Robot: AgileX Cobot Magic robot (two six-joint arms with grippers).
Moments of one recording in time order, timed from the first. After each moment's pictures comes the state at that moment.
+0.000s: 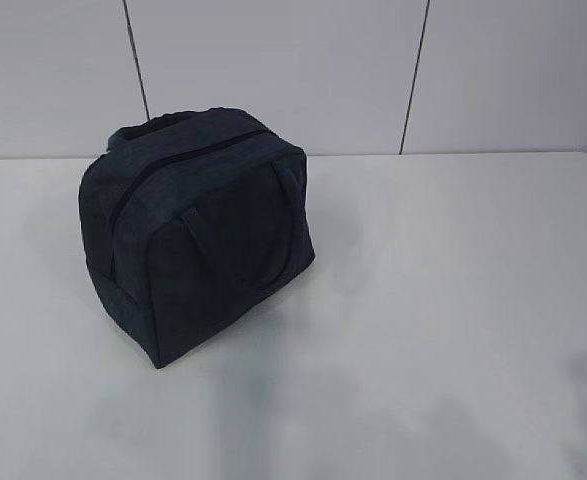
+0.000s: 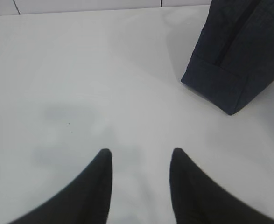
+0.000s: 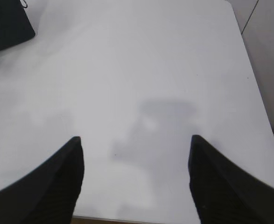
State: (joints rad) left arm 0.03 0.01 -0.51 -0.10 1.10 0.06; right arm -0.07 -0.02 -0.51 0.08 1.14 -0.18
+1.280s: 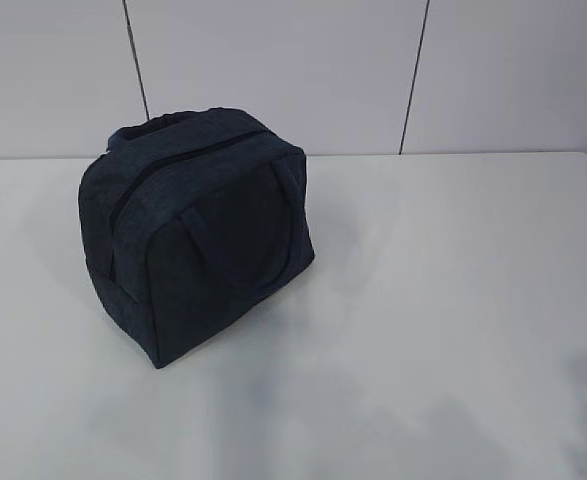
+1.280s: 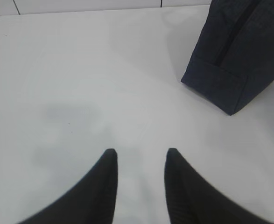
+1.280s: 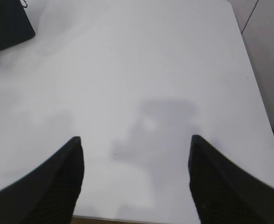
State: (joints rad) left arm 0.03 0.01 -0.51 -0.10 1.10 0.06; right arm -0.07 -0.02 -0.51 0.08 1.14 -0.18
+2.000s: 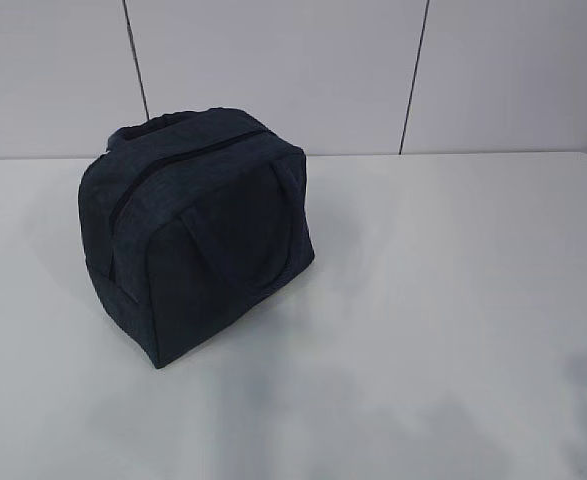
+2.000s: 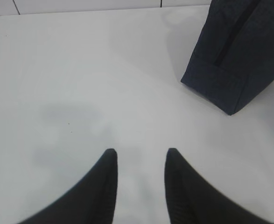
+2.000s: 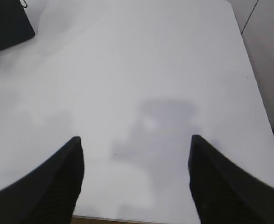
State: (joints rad) left arm 0.03 0.01 -0.51 -0.10 1.10 0.06; right arm -0.07 -0.02 -0.51 0.08 1.14 -0.18
